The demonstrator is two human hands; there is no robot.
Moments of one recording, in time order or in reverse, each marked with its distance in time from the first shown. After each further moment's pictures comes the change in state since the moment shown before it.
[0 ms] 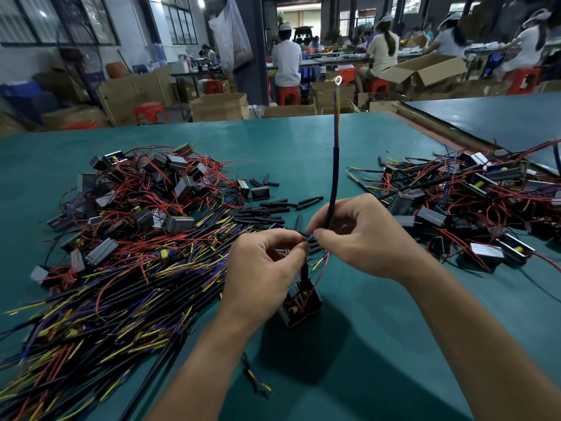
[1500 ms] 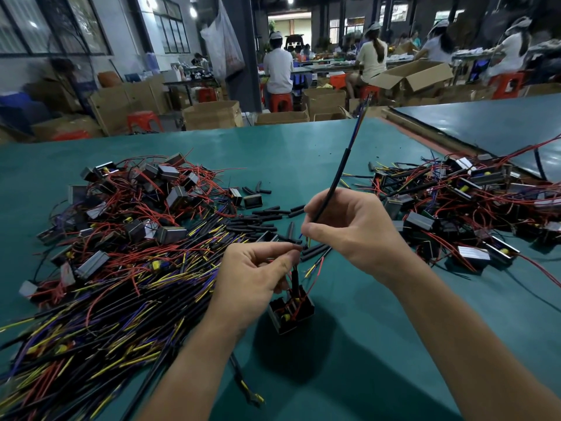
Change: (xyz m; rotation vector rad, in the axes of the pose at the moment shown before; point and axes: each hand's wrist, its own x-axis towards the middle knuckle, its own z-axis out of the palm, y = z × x) left_hand 0.004 0.001 -0.001 -0.241 -0.071 -0.172; right_hand 0.004 -0.004 -0.001 0.417 0.115 0.010
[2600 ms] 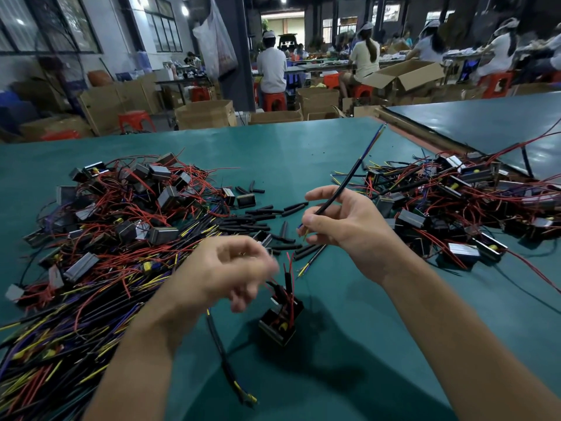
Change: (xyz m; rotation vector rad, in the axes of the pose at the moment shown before) left_hand -0.002 0.030 -0.044 0.062 -0.356 -0.155; right_hand 0.005 0.010 -0.006 0.246 0.012 0.209
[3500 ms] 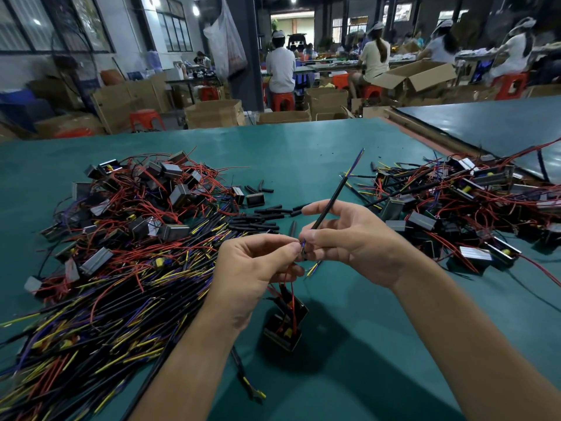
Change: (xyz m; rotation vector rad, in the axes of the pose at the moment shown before) left_hand 0.014 -0.009 0.040 -0.267 0.321 0.102; right_hand -0.008 -0.008 0.005 0.081 -0.164 0.181
